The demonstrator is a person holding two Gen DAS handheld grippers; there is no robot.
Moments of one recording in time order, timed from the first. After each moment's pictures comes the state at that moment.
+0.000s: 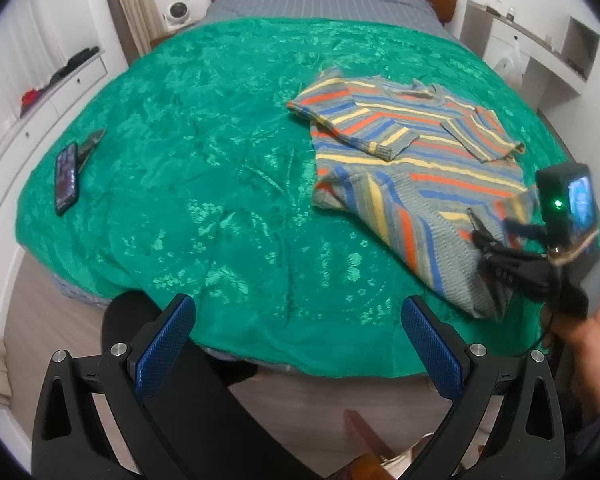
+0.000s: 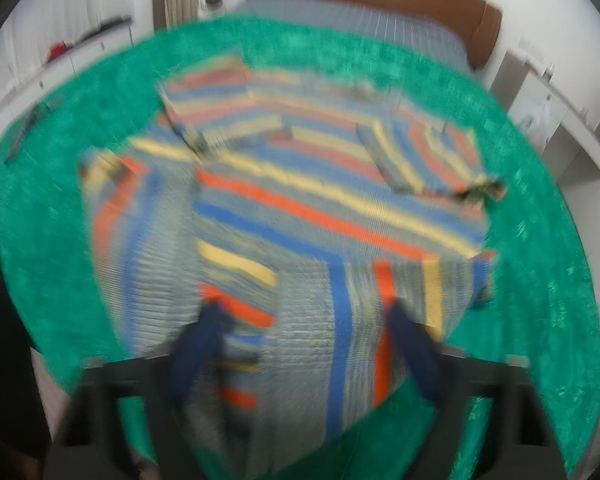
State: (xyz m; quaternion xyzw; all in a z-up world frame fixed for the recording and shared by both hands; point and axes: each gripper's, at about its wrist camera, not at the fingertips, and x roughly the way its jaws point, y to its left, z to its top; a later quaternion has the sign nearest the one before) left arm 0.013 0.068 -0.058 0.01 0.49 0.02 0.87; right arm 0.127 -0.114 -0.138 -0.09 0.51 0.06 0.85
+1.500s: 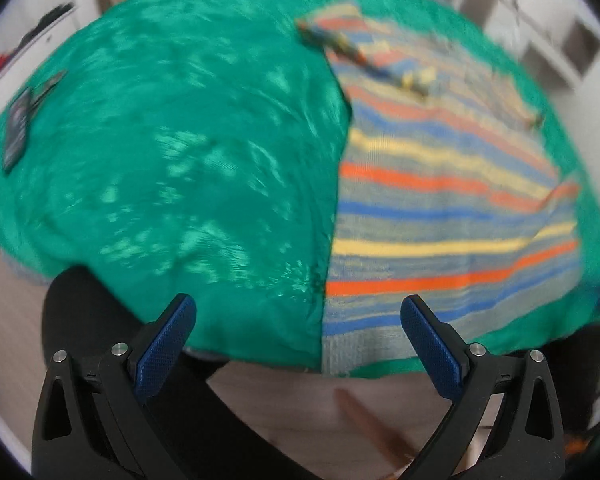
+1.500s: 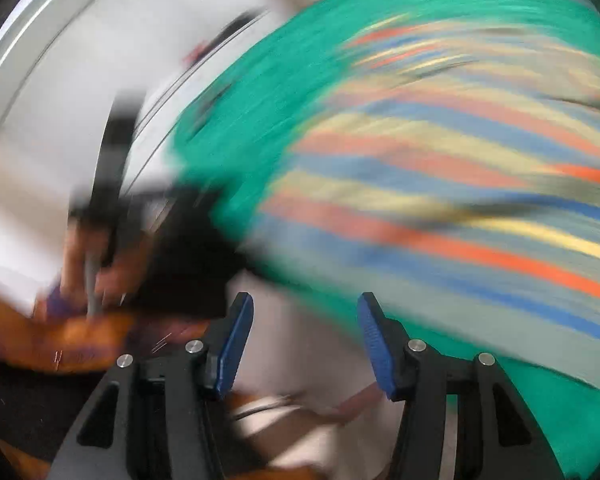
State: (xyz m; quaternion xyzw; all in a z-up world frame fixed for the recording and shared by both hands) left arm 0.053 0.098 -0.156 -0.01 0.57 -0.02 0.82; right arm 0.020 -0.161 -0.082 0.11 0.52 0.26 0.81
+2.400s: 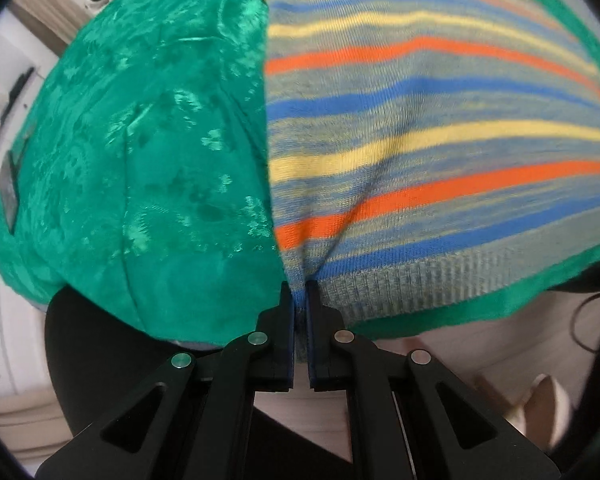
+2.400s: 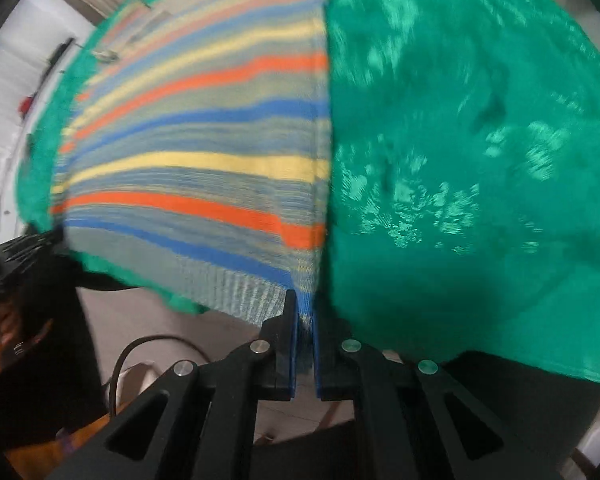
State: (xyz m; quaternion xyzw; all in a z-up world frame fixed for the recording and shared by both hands) left arm 0.053 0.035 -0.199 0.16 0.61 -0.02 0.78; right arm -0.001 -0.245 -0.176 0.10 0.65 0.05 0.75
